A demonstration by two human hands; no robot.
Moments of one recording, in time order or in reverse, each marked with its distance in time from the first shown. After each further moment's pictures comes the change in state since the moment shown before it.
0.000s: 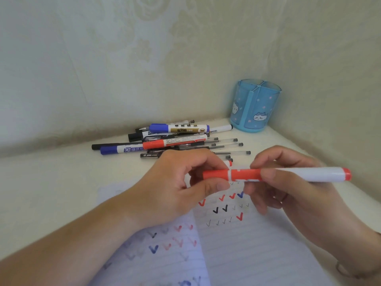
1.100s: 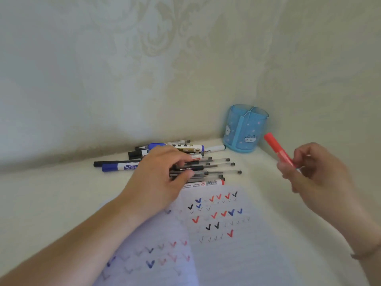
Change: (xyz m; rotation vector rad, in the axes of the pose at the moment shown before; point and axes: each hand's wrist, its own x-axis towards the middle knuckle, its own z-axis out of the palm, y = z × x) left_hand 0.014 -0.036 -0.016 0.528 0.315 -0.099; right_hand 0.016 -0.009 -0.073 -0.782 0.502 -0.024
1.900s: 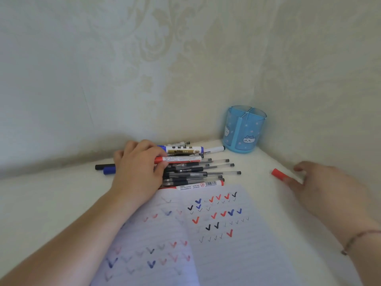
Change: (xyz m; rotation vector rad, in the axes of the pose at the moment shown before) left_hand 0.011 -0.028 -0.005 0.408 0.040 -0.226; right_hand 0.003 0.013 -0.006 -0.958 -0.018 0.171
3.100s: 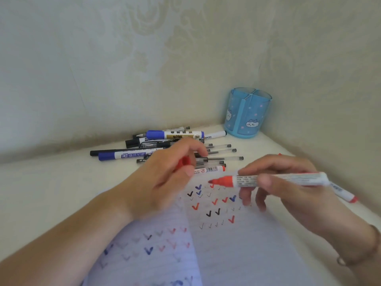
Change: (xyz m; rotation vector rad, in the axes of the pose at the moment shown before) left_hand -0.031 0.036 -0.032 -0.769 -0.381 0.464; right_hand -0.052 -0.052 -0.023 1.496 -0.548 -0.530
